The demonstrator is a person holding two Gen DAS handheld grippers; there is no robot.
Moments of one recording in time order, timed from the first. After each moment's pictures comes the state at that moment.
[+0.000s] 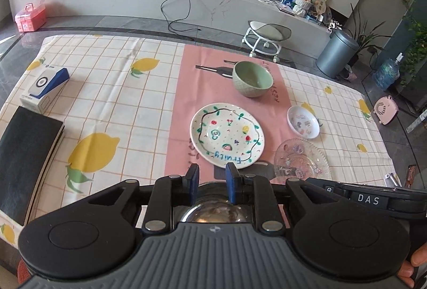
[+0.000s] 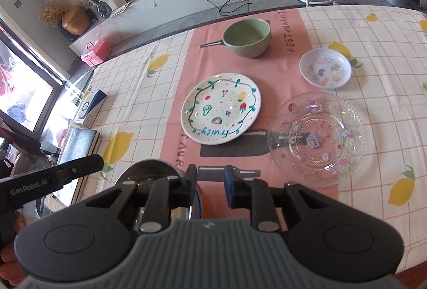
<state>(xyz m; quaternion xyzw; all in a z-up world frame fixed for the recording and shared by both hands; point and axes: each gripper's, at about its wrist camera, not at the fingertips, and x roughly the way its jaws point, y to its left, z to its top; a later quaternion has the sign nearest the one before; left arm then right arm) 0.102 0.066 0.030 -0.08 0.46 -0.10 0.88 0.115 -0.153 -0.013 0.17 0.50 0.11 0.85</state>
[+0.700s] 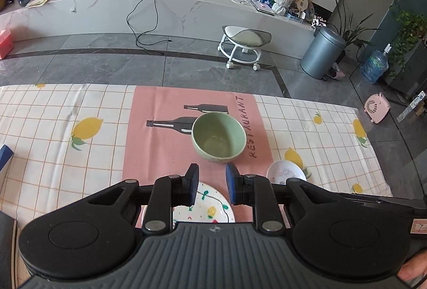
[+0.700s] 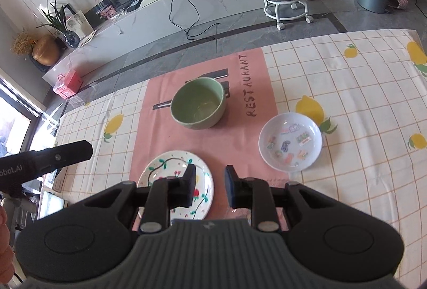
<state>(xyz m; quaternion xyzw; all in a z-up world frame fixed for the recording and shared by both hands) 0.258 -0.003 0.028 -0.06 0.46 -0.14 0.87 0.250 -0.208 -0.013 0.18 0.49 0.05 0.85</state>
